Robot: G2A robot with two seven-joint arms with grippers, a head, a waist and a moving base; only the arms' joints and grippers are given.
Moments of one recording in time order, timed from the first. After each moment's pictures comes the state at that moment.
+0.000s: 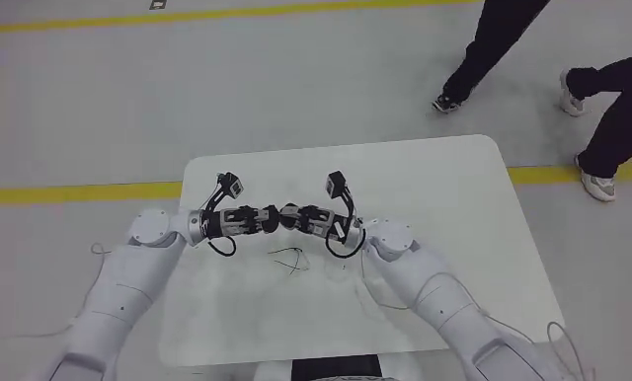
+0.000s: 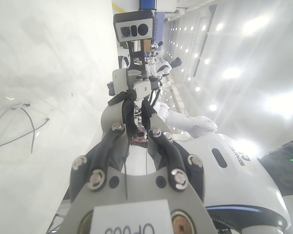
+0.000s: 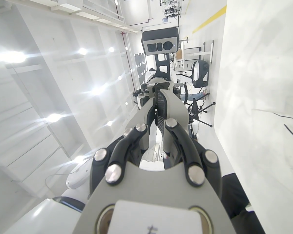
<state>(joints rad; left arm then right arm) 1.10 -0.99 -1.06 -1.12 -0.67 -0.34 -1.29 -1.14 -1.47 0.94 -1.07 0.42 -0.27 0.82</state>
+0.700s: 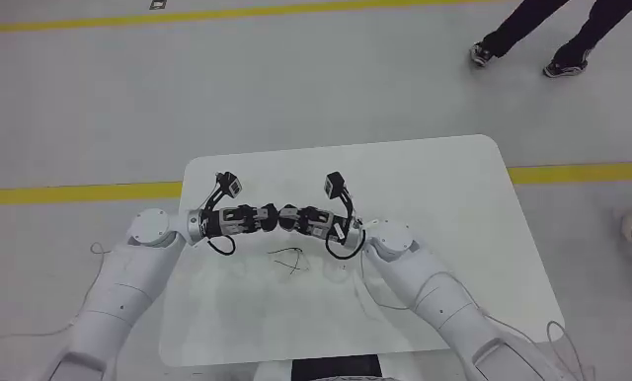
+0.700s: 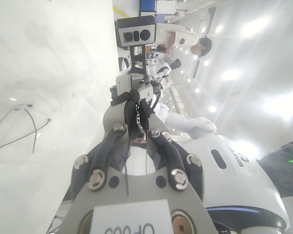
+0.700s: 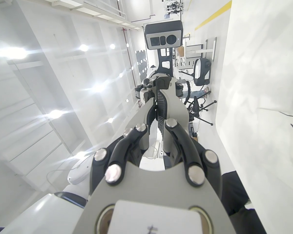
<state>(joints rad) 1.10 -0.98 -1.06 -1.11 -0.67 -0.34 -1.28 -1.13 -1.46 0.93 -1.07 0.44 -0.28 0.84</state>
